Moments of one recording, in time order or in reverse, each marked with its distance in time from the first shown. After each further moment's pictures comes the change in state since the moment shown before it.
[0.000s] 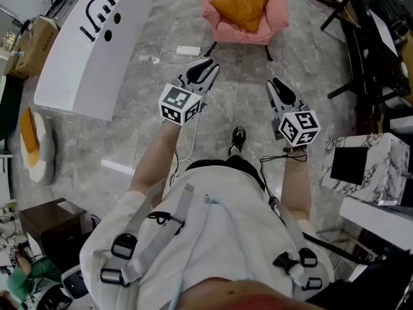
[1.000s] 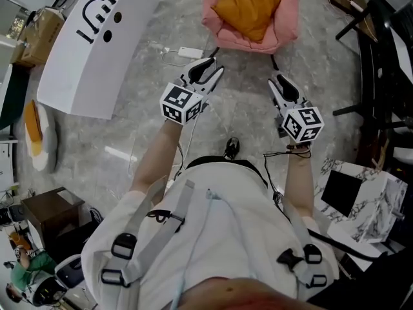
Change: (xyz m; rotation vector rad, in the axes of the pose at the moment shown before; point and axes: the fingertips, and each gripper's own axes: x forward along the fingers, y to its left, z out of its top) left arm 0.166 0.066 -0.010 -0.050 0.067 0.071; right arm 0.114 -0.165 0.019 0.045 0.069 0.114
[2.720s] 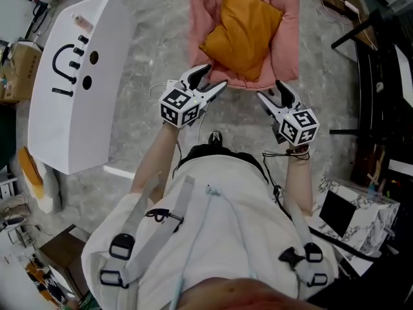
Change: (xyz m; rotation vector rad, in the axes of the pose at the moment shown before) left arm 0.245 0.242 -0.006 -0.129 0.119 -0.213; right arm 0.269 -0.177 0.057 0.048 0.131 -0.032
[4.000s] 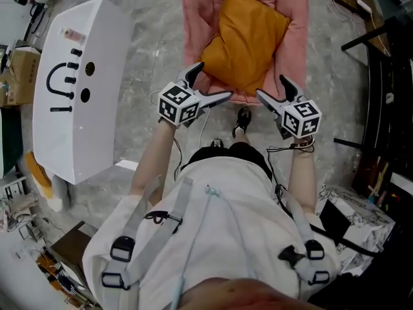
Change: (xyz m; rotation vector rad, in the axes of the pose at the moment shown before) left arm 0.128 0.101 0.004 -0.089 0.177 -0.047; right arm 0.112 -0.142 0.026 0.056 0.154 0.033
